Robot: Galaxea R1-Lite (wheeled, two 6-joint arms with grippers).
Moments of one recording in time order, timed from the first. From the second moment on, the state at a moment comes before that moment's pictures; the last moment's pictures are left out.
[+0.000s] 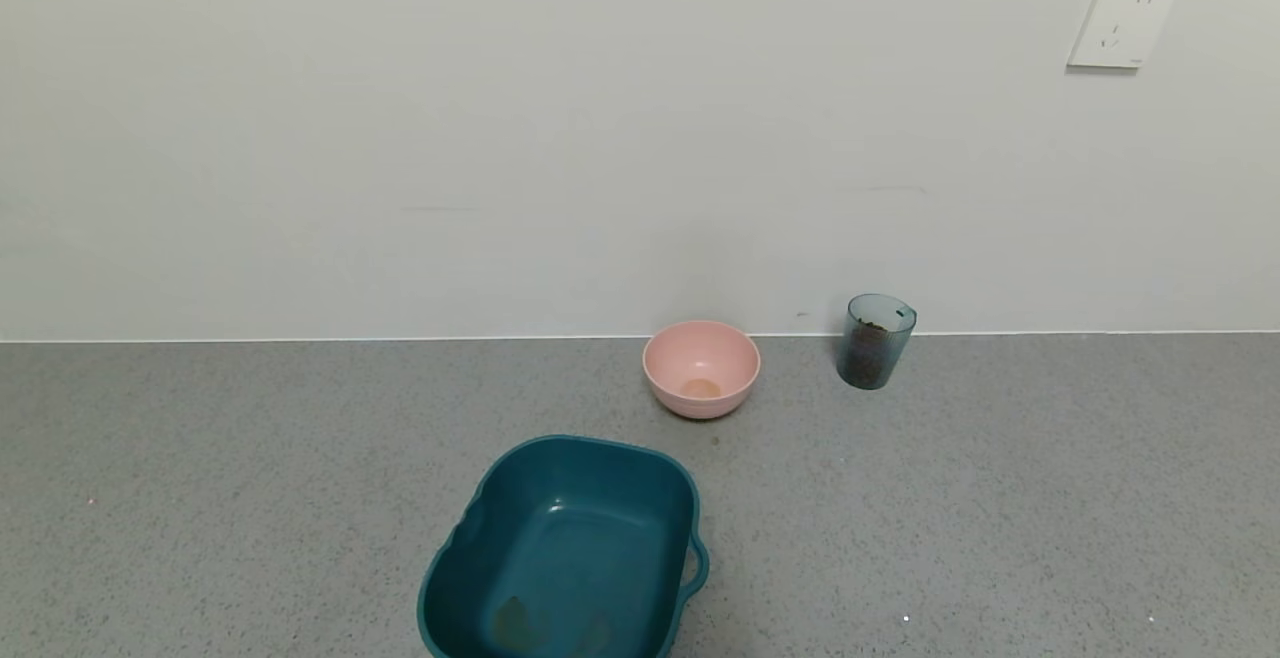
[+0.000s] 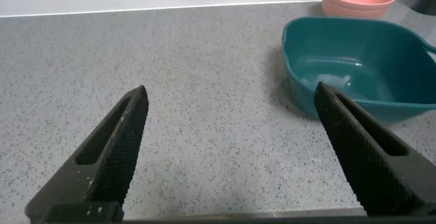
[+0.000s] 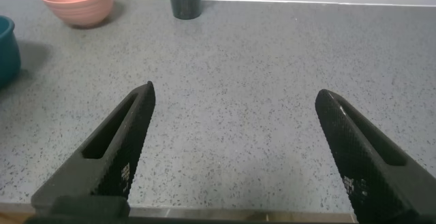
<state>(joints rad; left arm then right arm) 0.00 0.00 0.00 0.00 0.00 0.00 0.00 0.00 0.00 0.00 -0.01 0.02</state>
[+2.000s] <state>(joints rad) 0.00 0.00 0.00 0.00 0.00 0.00 0.03 1.03 -0.57 -0.25 0.12 -0.01</state>
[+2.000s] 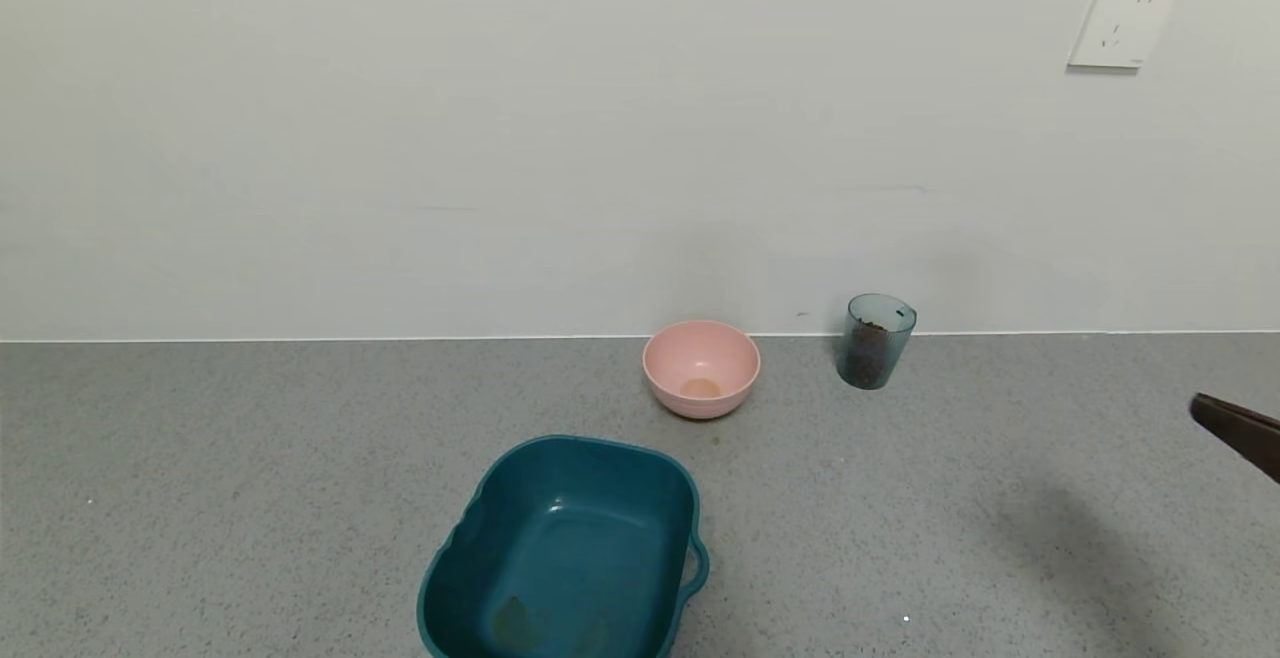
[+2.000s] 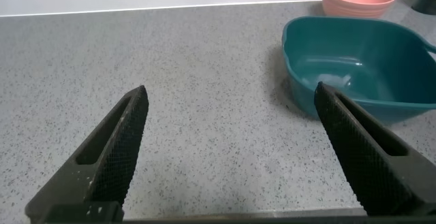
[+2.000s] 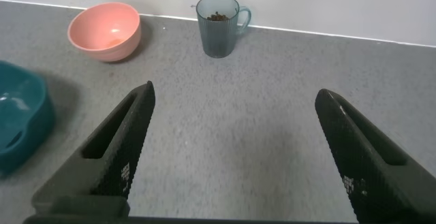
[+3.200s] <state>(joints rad) 0.00 0.00 0.00 0.00 0.00 0.00 0.17 2.09 -0.86 -0.84 -0.04 -0.01</state>
